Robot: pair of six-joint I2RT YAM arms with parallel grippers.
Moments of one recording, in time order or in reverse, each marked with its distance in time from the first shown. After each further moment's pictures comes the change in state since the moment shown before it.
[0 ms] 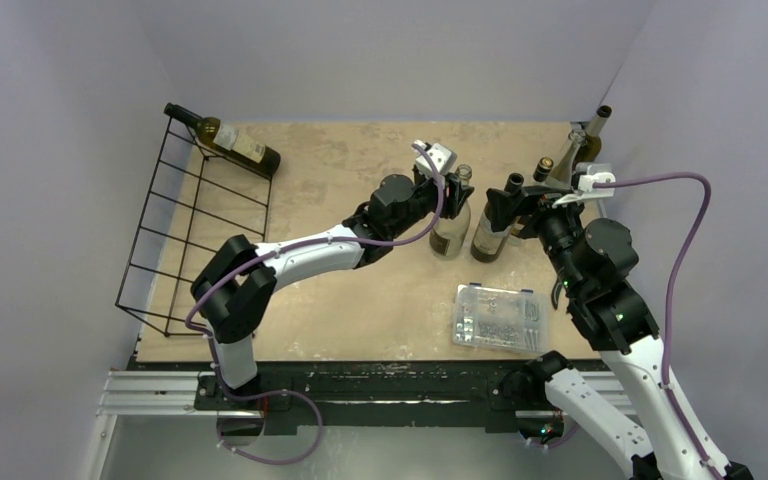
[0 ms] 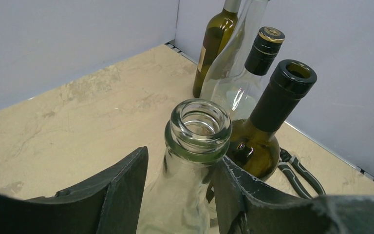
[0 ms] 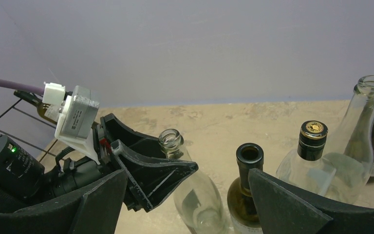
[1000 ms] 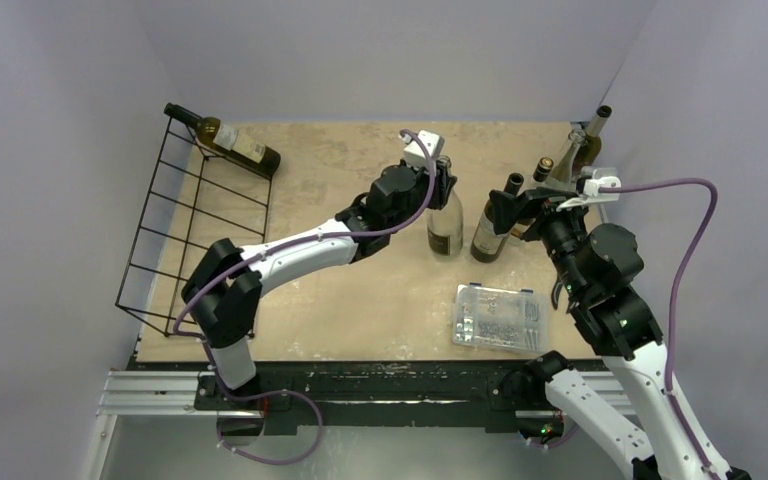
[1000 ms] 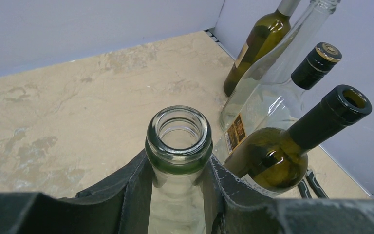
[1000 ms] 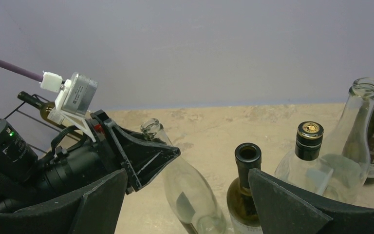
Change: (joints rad) left arm 0.002 -0.040 0.057 -0.196 -0.163 -0.097; right arm 0.000 -0.027 -0.002 -0.007 0.002 0.000
